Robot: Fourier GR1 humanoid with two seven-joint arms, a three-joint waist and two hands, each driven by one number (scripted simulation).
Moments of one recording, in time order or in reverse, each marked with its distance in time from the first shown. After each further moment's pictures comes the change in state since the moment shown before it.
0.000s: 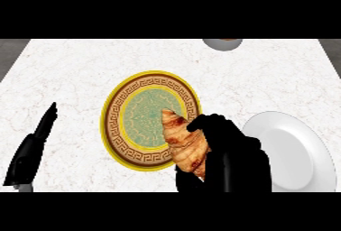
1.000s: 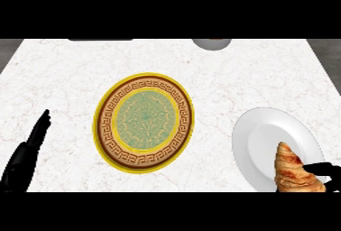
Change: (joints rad) left arm 0.055 0.006 0.016 -0.006 0.023 0.023 -0.008; right arm 0.801 0.004 -0.416 -0.333 0.109 -0.068 -0.503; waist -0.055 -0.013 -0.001
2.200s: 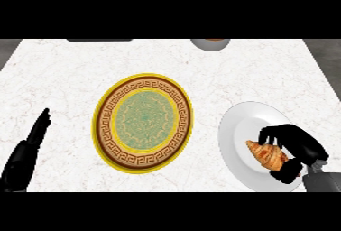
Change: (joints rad) left arm -0.011 0.009 -0.004 0.002 0.013 0.003 0.014; right arm -0.500 -0.347 -0.294 1.006 -0.568 0.389 -0.767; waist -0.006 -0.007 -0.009
